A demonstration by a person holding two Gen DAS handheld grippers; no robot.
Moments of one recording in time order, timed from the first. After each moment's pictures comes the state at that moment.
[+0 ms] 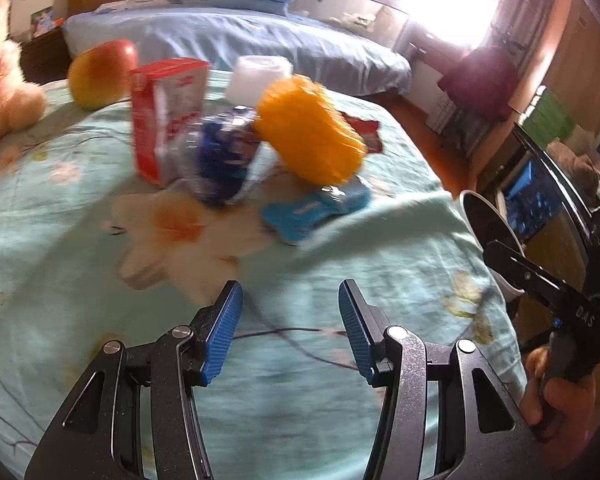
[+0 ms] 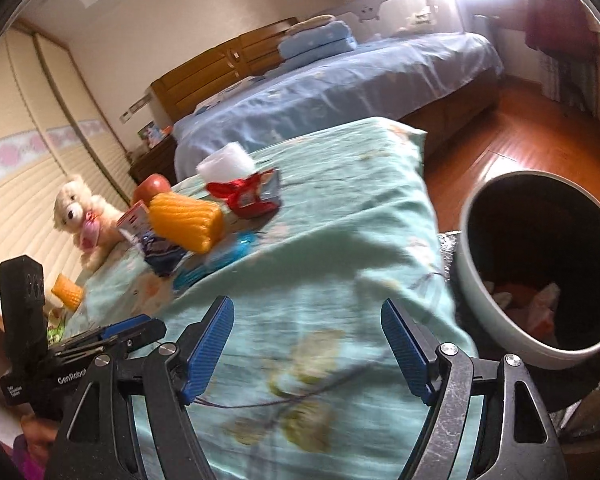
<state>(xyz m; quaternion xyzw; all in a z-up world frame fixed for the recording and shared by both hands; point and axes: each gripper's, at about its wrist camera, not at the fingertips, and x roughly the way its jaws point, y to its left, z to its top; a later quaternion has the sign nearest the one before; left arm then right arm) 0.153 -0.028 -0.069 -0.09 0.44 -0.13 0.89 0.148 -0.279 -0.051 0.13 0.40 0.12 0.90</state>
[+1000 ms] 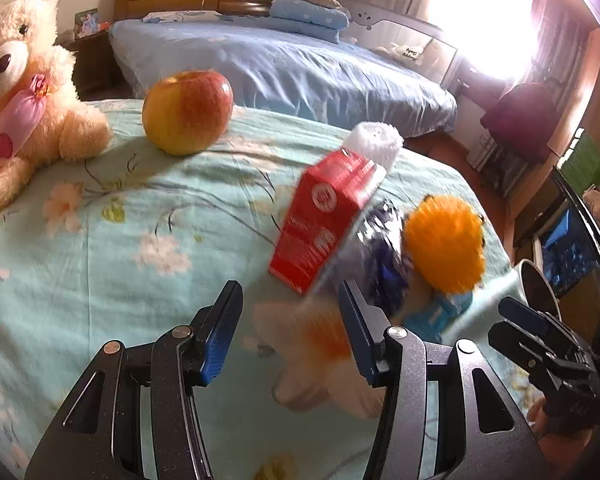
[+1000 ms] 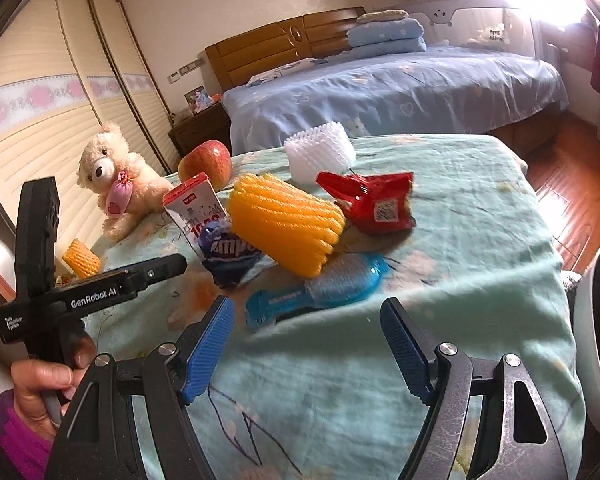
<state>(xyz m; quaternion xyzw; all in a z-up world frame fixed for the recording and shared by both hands) 0.217 0.053 -0.056 -0.10 0.41 -0.06 0.91 0.193 -0.181 -0.054 0.06 0.40 0.20 0.89</state>
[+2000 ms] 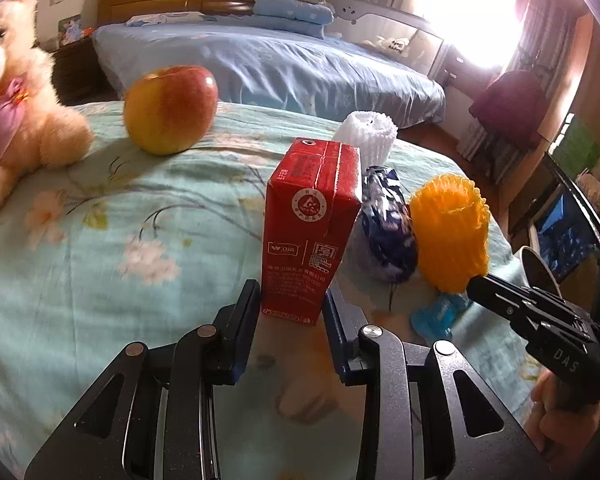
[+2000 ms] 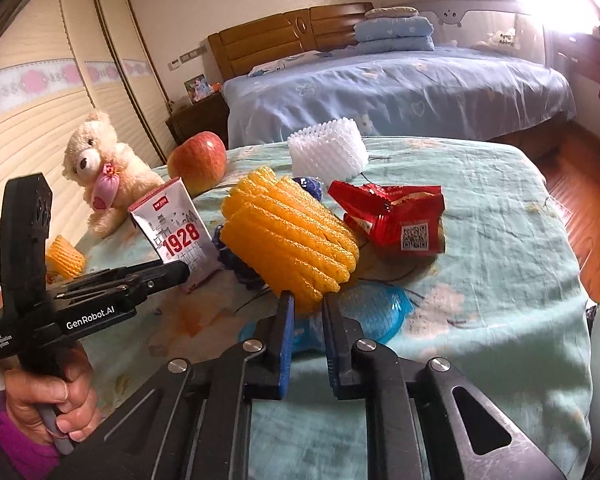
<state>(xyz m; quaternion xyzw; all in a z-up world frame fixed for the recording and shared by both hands) 0.219 0.052 -0.066 -0.09 0.41 -0.09 0.91 0.219 -0.162 -0.063 0.04 0.41 0.20 0.89</state>
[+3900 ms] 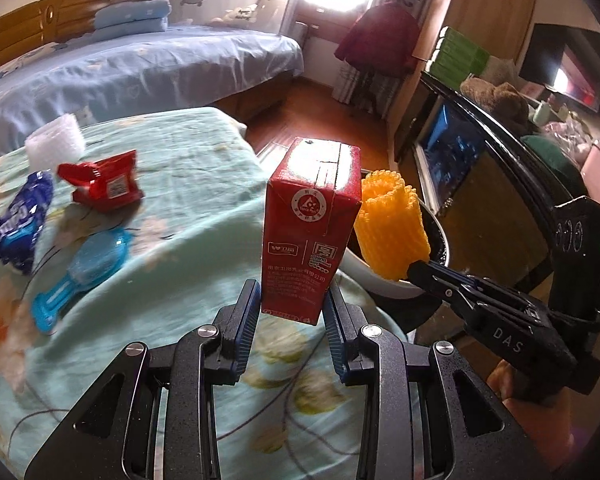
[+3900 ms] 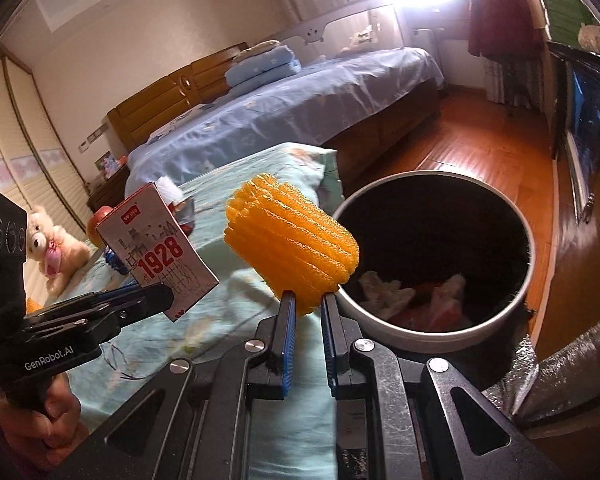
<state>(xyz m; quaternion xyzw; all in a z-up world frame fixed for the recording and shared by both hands) 0.163 -0.193 -0.040 0.00 0.41 -0.29 0.87 0.110 -0.365 -0.047 0.14 0.37 0.02 0.92</state>
